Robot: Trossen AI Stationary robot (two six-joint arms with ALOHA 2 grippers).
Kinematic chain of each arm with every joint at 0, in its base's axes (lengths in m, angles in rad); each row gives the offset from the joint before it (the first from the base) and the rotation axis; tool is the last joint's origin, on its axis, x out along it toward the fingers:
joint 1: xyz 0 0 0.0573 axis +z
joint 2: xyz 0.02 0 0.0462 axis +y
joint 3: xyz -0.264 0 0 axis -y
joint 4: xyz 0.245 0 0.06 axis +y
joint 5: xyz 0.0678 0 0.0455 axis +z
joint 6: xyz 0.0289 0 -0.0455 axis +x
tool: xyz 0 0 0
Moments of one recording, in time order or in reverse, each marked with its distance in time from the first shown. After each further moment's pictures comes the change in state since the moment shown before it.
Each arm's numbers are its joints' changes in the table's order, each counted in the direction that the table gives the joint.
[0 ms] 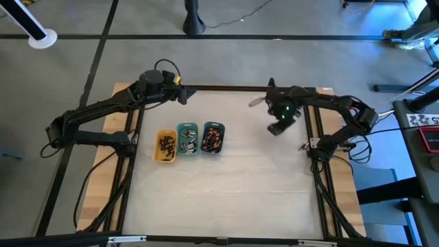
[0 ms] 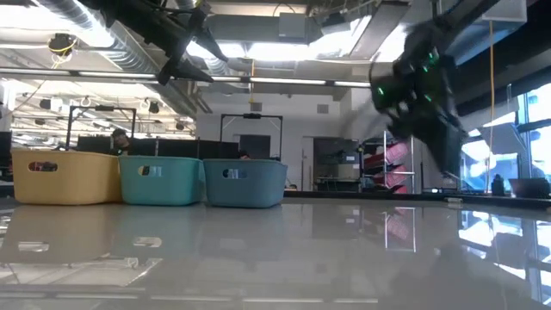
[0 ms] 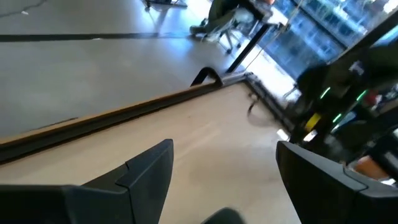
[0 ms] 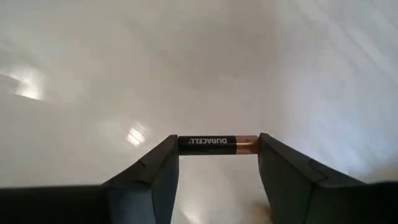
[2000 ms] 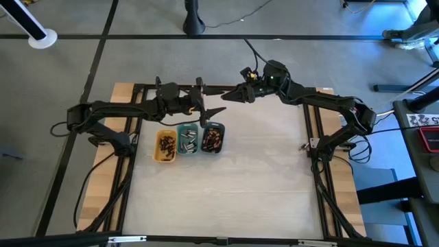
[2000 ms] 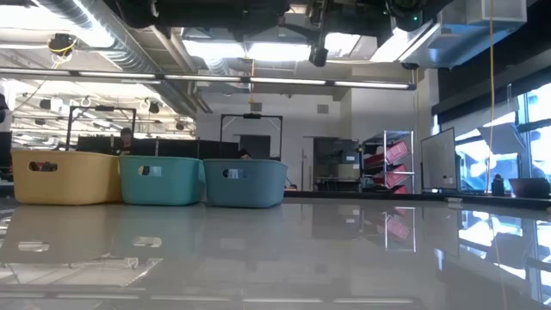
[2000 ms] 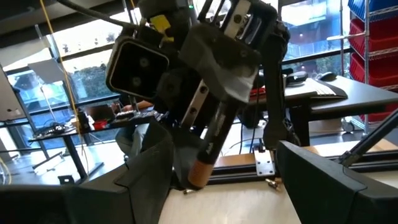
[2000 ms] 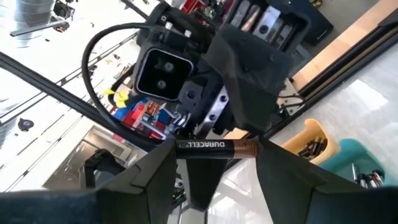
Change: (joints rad) left arm -0.278 0.311 0.030 -0.760 -0.150 0.757; right arm 0.156 0.007 0.241 -1.398 0.514 0.696
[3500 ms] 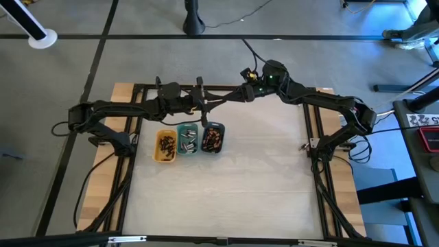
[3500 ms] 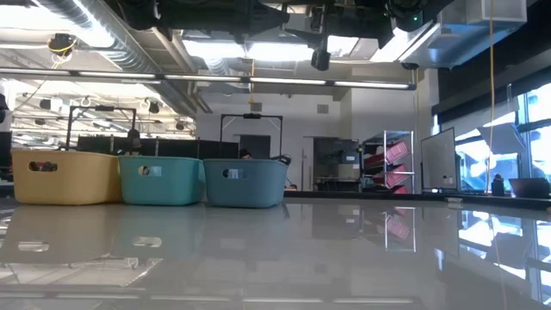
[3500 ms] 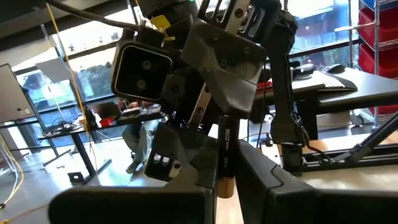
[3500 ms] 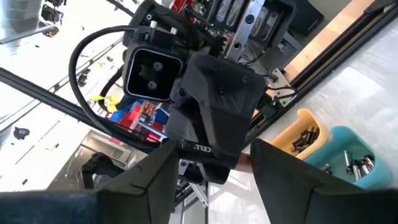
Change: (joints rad) left arm 0.011 0.015 0.004 0.001 0.021 0.026; right arm 0.000 0.000 0.001 0.055 -0.001 0.022
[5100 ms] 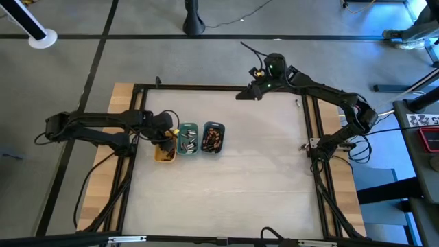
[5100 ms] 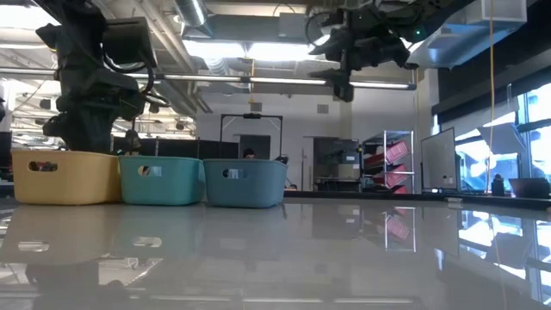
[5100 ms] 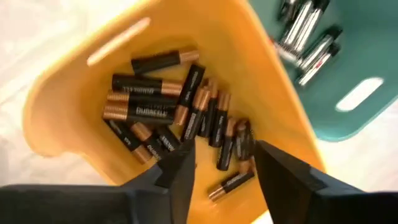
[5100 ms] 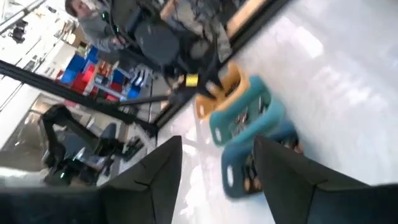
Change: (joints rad) left arm -0.040 -0.359 -0.332 1.393 -0.001 -0.971; right arm -0.203 0.000 -0.001 0.419 0.162 -0.414
